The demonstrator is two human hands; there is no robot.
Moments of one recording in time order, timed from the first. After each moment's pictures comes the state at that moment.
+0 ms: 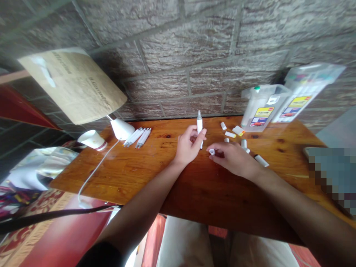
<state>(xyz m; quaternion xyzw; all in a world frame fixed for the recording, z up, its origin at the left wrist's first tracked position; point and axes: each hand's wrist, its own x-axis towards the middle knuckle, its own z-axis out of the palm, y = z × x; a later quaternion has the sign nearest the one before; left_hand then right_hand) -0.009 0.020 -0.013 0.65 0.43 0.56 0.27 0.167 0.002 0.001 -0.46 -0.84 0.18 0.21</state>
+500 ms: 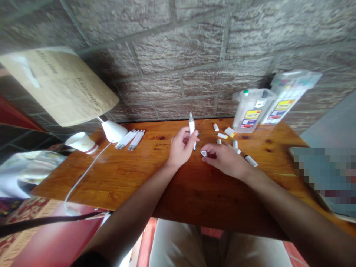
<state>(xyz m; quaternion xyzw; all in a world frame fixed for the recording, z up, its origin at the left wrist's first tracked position) -0.010 0.021 -0.013 0.66 0.42 0.56 0.27 0.167 0.002 0.004 -0.48 -0.83 0.20 0.21</state>
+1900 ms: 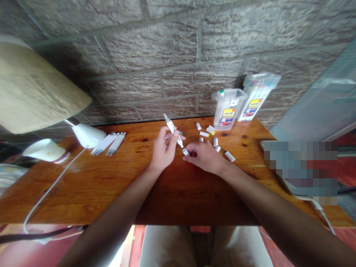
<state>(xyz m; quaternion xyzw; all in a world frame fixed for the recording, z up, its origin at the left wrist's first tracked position) -0.005 0.018 -0.012 0.66 0.39 0.57 0.29 0.162 -0.001 0.010 -0.50 -0.81 0.23 0.21</state>
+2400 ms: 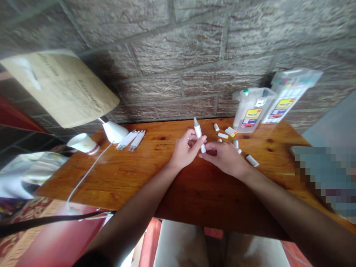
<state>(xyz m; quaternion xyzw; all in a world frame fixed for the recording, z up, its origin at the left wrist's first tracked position) -0.003 0.014 -0.010 0.69 0.40 0.52 0.31 0.162 -0.001 0.006 -0.51 -0.79 0.23 0.26</state>
